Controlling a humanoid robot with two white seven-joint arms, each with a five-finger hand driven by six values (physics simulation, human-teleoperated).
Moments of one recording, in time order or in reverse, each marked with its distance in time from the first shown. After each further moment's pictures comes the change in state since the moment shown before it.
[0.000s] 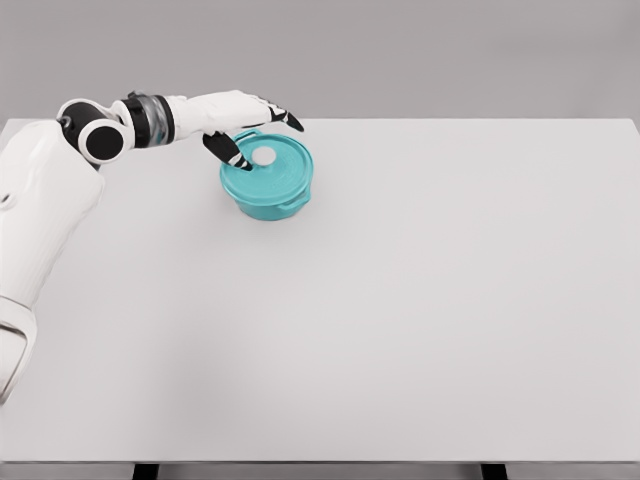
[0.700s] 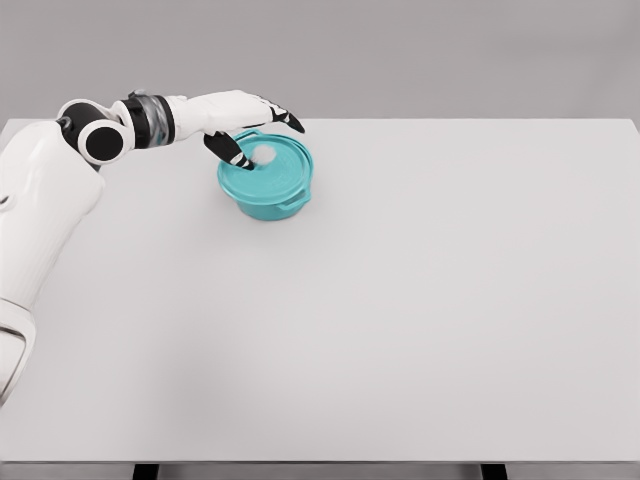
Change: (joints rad) left arm 0.006 0.003 0.000 -0.016 0.008 0.000 0.000; right arm 0.000 0.000 0.000 0.000 0.000 0.000 0.000
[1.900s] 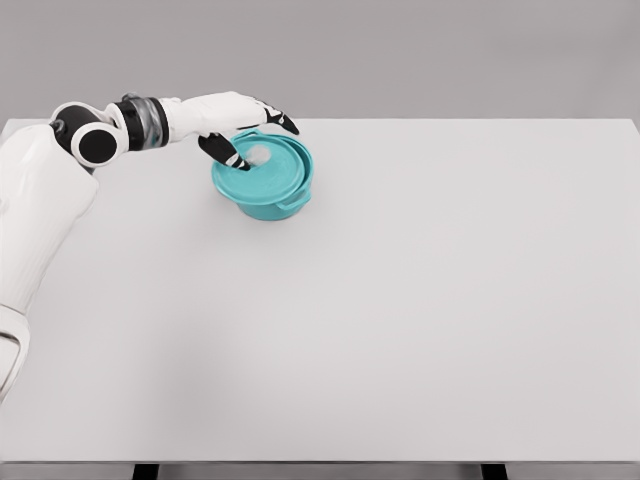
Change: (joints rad) left arm 0.012 0.017 0.004 -0.013 0.010 0.000 0.000; right arm -0.002 0.000 0.000 0.000 0.000 0.000 0.000
